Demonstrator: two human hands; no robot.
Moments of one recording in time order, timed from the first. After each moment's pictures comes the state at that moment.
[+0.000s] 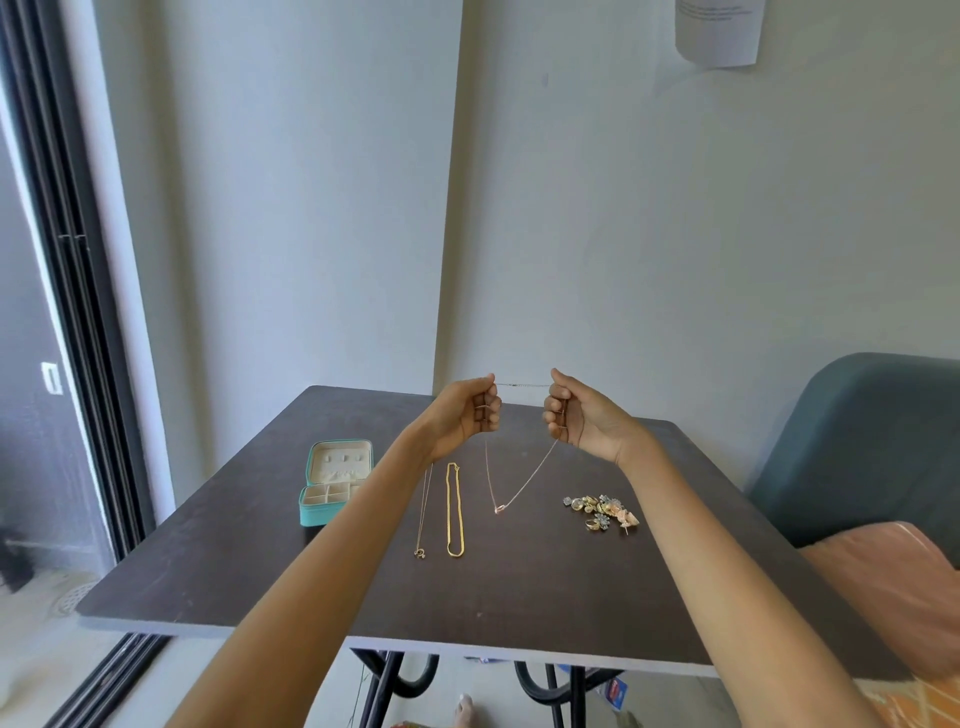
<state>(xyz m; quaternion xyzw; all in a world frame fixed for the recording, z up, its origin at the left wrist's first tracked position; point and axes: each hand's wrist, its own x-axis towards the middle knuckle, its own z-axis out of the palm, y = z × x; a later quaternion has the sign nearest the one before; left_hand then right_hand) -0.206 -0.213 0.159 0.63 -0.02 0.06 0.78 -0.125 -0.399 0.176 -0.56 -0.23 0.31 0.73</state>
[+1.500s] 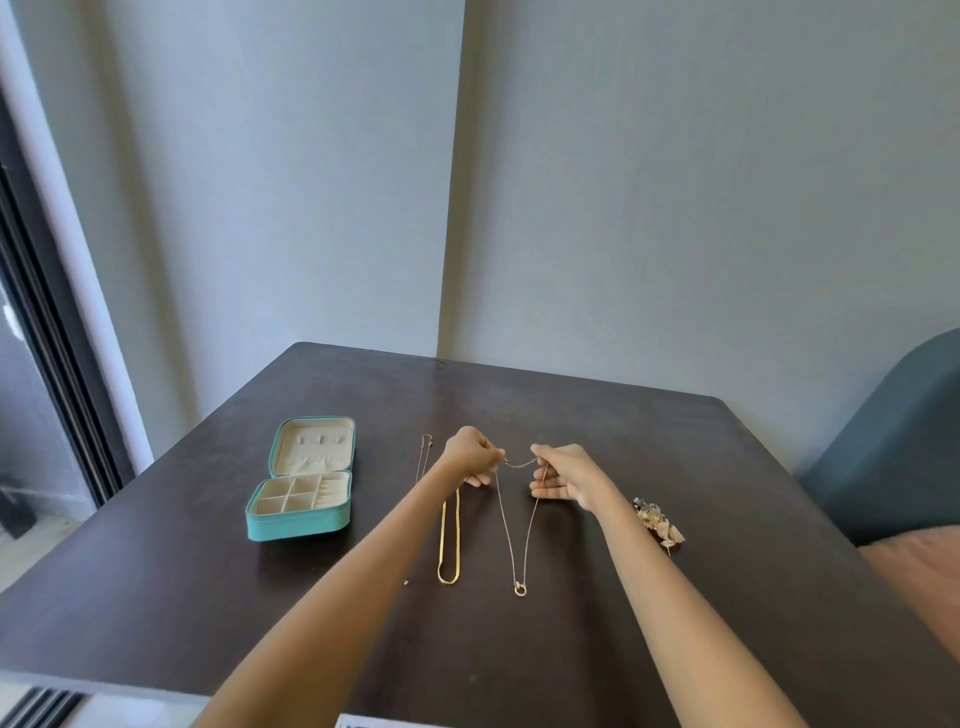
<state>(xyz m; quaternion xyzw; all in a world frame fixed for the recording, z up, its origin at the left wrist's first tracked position) -0.089 -0.193 0.035 0.84 0.21 0.03 0.50 -0.021 -0.341 0.031 -0.78 -0.05 0.25 0.58</state>
